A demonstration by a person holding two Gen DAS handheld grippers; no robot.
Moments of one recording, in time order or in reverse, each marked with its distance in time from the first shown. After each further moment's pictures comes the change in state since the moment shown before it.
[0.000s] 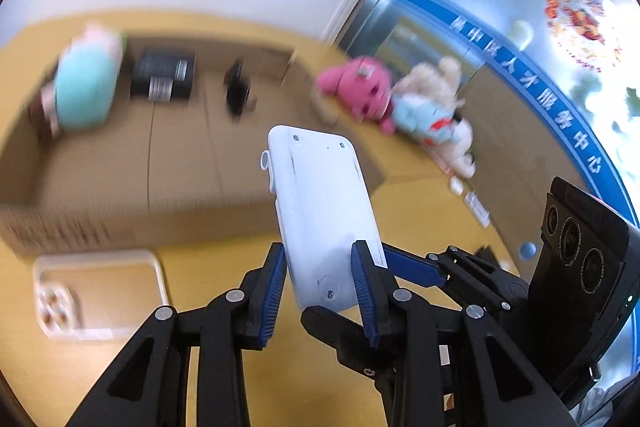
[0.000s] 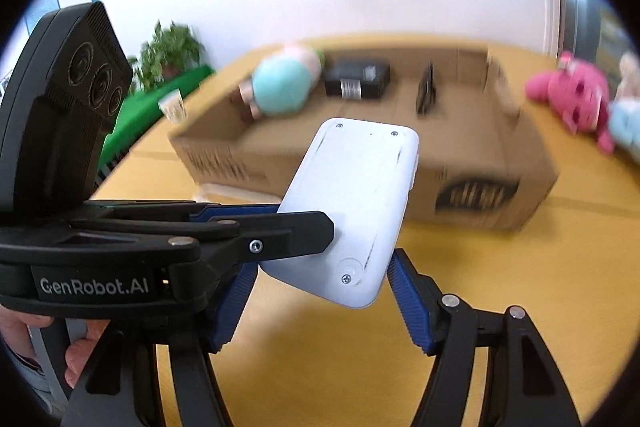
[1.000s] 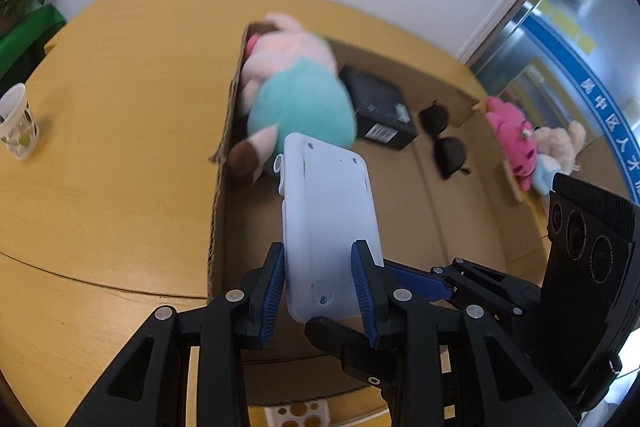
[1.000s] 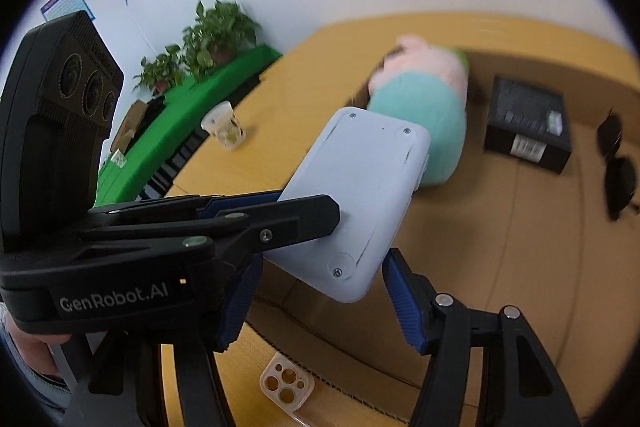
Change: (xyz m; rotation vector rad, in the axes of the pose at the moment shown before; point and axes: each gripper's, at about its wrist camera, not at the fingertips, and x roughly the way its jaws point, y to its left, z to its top) left arm -0.005 0.226 0.082 -0.213 0.122 0.285; right arm 0.220 0.089 0.121 0.035 0.249 0.291
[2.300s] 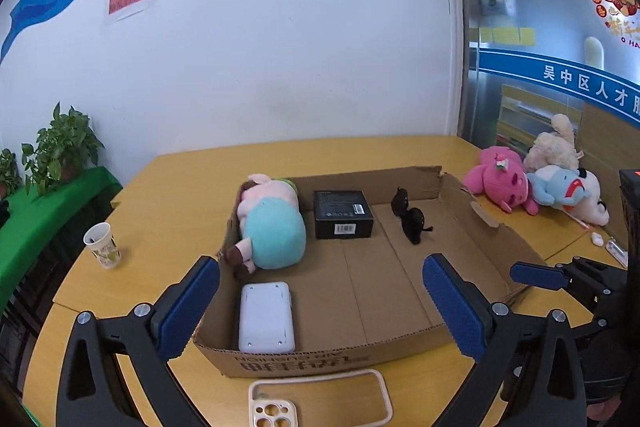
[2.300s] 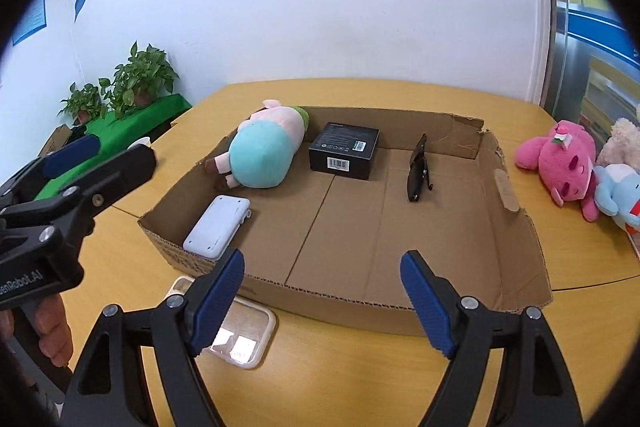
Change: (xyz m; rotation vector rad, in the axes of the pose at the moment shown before) left arm -0.104 -0.123 -0.095 0.282 -0.548 0.251; right arm -0.171 -0.017 -0.104 -0.043 -0.316 -0.411
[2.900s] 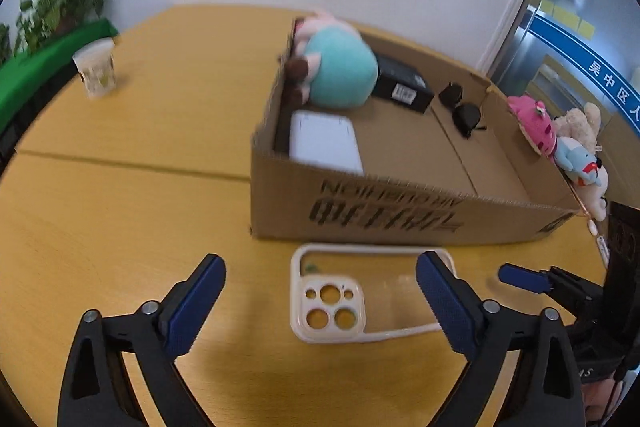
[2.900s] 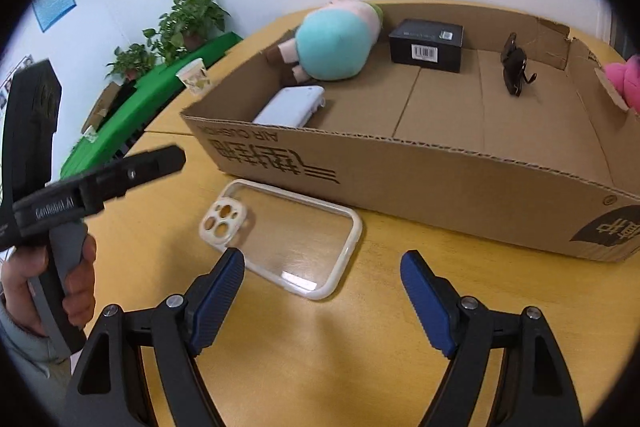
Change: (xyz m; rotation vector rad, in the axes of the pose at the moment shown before) left arm 0.053 0.085 -0.122 -0.274 0.394 -0.089; right arm 0.078 0.030 -0.071 0.031 0.261 0.241
